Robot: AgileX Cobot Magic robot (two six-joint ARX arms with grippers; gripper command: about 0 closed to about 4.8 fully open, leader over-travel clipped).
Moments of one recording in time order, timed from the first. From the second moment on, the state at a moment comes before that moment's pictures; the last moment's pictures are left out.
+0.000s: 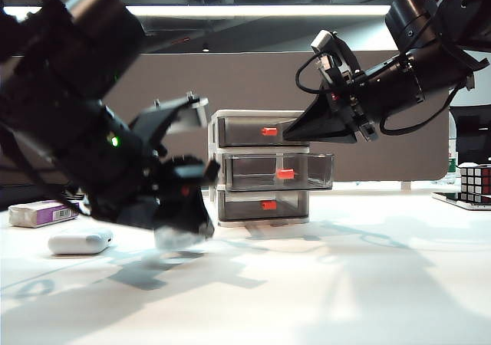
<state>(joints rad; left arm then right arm) -0.70 1.55 0.56 0.36 -0.07 -0.11 0.26 1.72 0.99 0.23 -0.75 0.03</state>
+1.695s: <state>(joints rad) -0.63 1.65 0.91 0.38 0.13 0.07 0.25 1.72 0.99 0.23 -0.73 0.02</state>
